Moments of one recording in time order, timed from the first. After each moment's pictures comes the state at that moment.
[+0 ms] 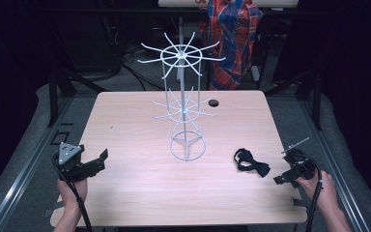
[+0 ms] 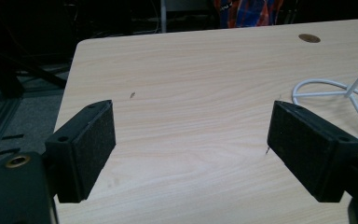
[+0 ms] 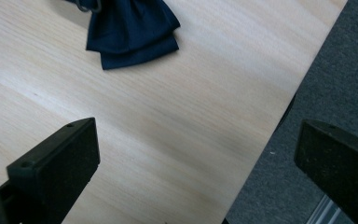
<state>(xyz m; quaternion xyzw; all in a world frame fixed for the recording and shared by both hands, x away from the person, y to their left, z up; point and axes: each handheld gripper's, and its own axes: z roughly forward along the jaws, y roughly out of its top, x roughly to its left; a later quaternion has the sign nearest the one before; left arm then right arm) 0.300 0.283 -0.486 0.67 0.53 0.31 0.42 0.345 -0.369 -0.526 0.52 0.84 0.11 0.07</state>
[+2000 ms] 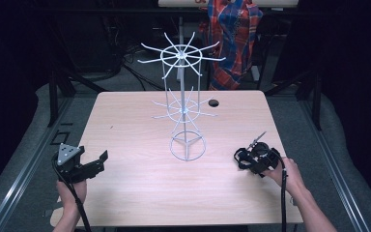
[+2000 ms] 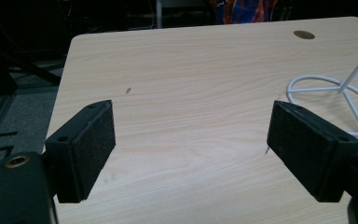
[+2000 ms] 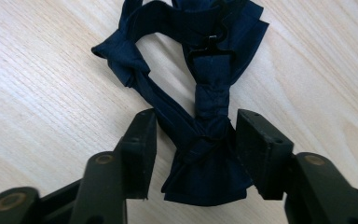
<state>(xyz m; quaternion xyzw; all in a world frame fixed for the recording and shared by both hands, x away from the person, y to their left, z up) 0.298 0.285 -0.487 0.67 0.53 0.30 0.42 0.385 -0.280 -0.539 0.40 0.91 0.07 0.11</state>
